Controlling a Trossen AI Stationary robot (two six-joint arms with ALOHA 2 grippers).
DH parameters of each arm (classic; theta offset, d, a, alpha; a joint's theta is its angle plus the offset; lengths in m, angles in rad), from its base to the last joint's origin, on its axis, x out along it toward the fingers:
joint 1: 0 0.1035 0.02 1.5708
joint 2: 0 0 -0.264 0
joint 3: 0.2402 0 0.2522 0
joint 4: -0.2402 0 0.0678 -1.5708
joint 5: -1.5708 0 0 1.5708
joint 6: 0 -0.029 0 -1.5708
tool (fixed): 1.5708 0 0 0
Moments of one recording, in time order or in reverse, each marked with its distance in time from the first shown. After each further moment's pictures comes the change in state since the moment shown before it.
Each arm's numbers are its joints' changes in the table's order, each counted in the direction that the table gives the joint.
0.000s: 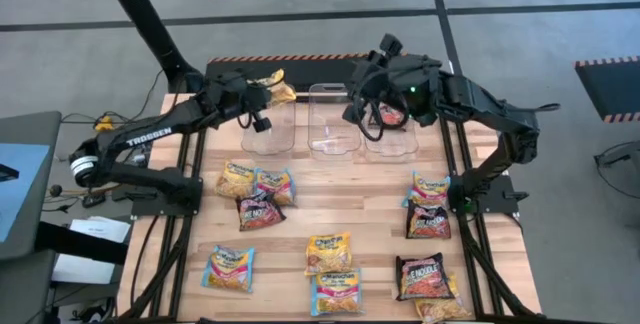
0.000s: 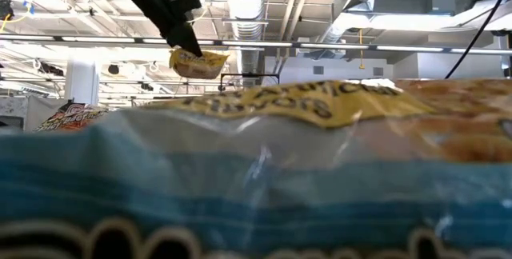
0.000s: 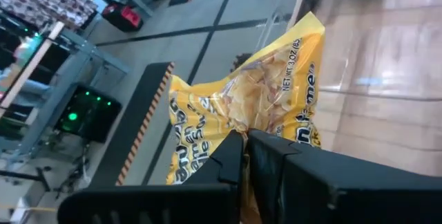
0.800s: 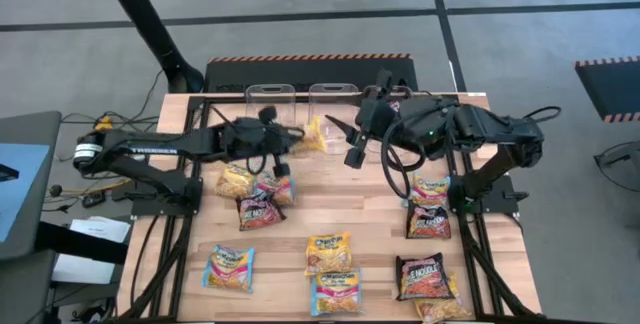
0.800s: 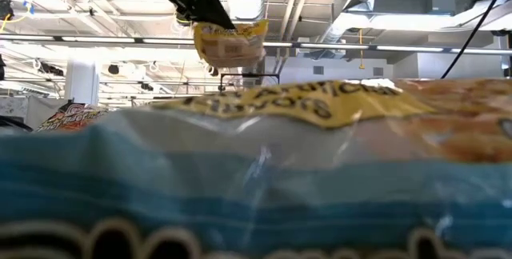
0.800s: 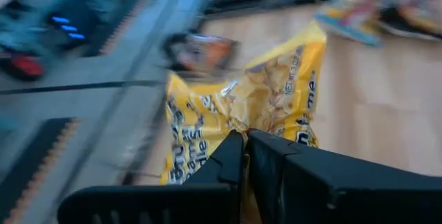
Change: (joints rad) left arm -0.457 -0.033 0.000 0.095 0.049 0.314; right arm 0.241 0.000 0.000 0.068 -0.005 -0.157
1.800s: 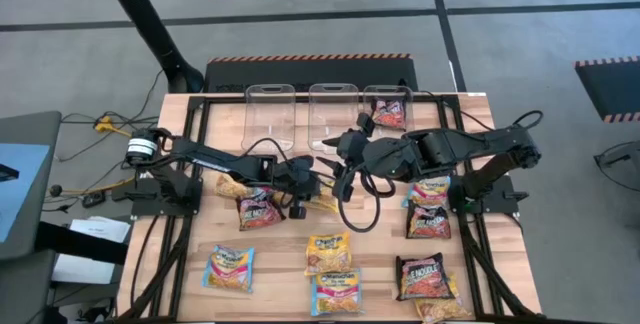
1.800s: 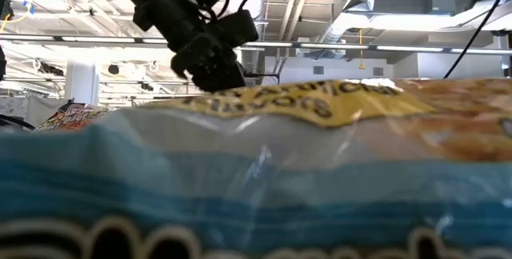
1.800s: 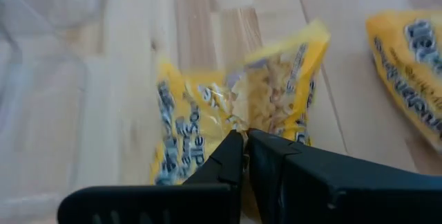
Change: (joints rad) left arm -0.138 -0.458 -0.002 0.144 -0.298 0.102; right arm 0.063 -0.003 -0.246 -0.006 0.078 -0.396
